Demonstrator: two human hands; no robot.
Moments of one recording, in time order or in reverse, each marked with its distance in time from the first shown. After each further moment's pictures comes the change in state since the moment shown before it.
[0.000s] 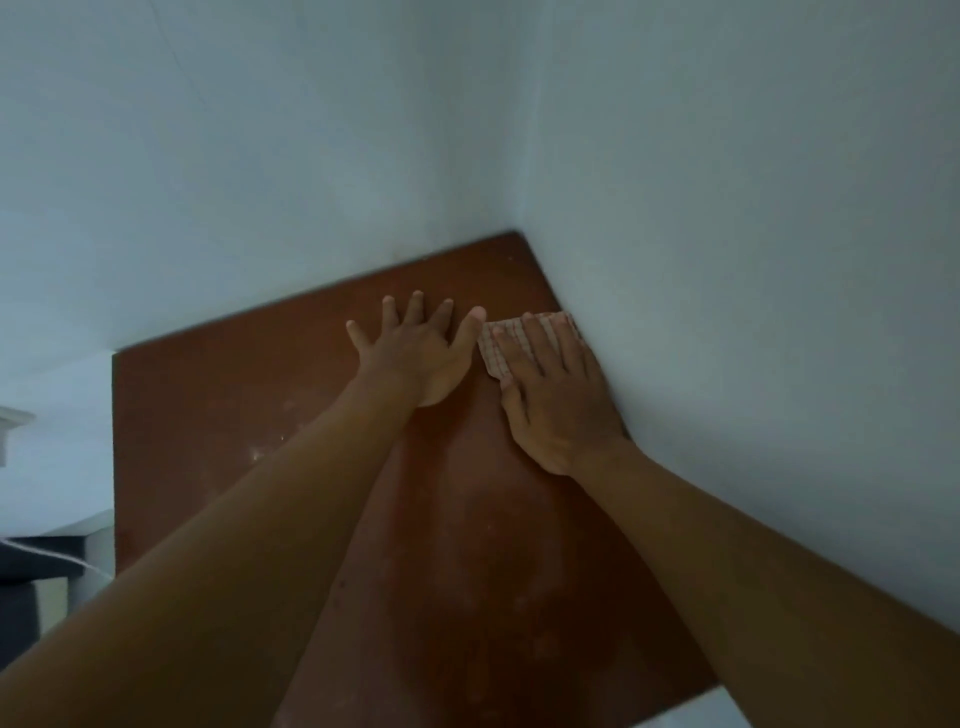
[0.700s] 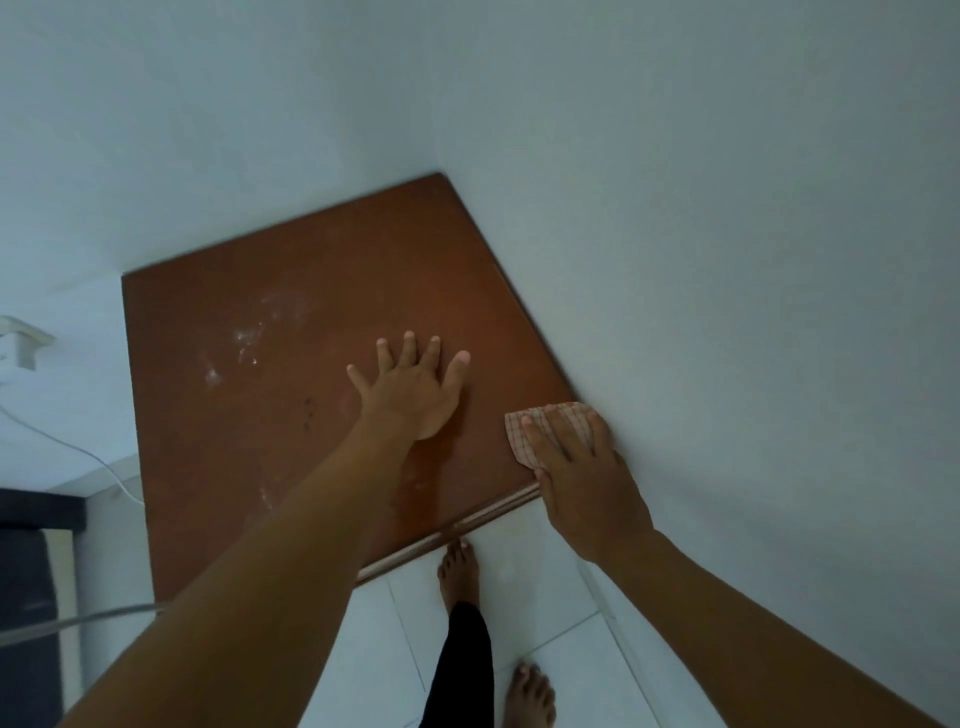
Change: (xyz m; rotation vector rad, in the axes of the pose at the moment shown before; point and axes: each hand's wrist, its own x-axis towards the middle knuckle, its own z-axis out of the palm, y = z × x) left_hand -0.189 0.036 0.105 0.029 -0.044 0.025; right_hand -0.299 0.028 0.002 -0.088 -0.013 0.060
